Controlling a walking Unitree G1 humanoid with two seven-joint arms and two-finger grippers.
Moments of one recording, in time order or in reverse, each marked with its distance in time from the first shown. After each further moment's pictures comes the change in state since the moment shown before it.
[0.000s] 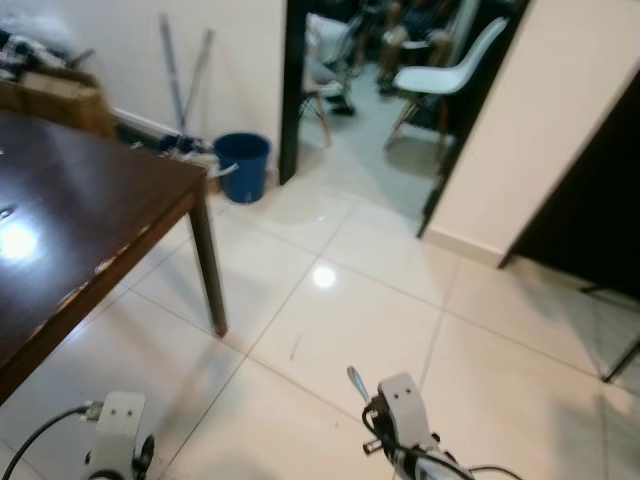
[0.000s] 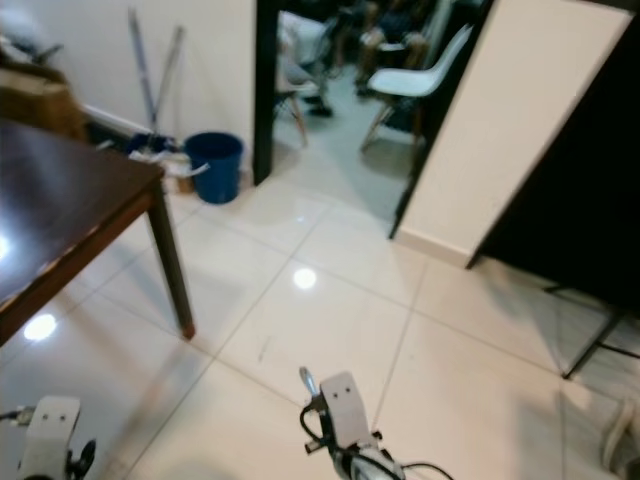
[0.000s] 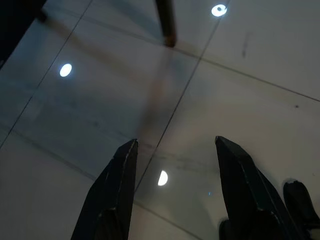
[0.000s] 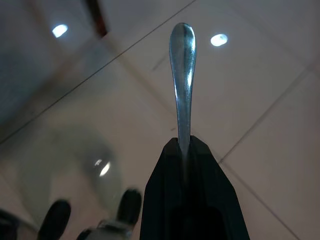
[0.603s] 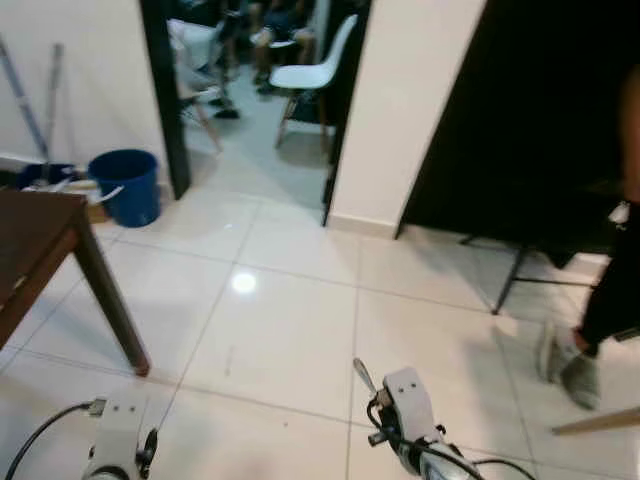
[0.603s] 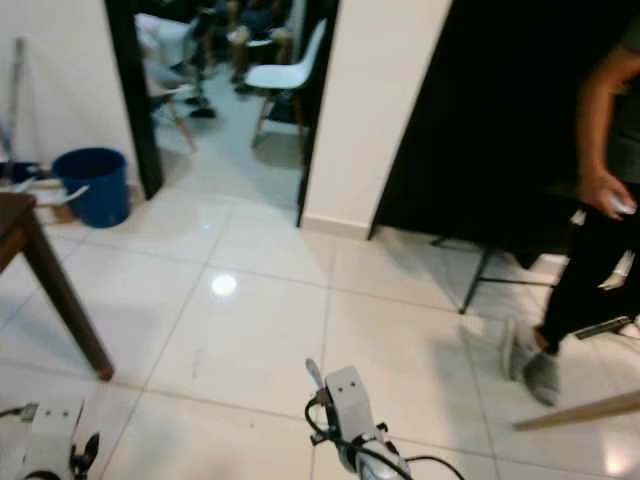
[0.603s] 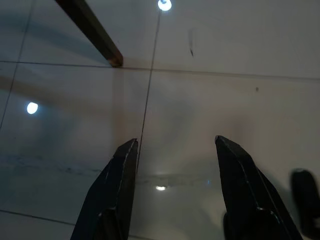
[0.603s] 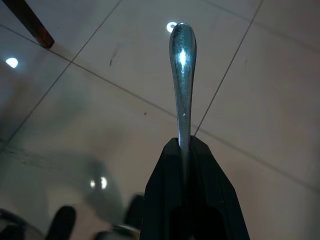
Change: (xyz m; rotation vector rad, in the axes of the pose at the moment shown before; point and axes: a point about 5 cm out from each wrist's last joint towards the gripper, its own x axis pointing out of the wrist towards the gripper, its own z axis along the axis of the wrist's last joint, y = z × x) left arm -0.002 0.006 -0.016 0.002 0.043 0.021; right arm 0.001 0.007 -0.002 0.004 -0.008 0.015
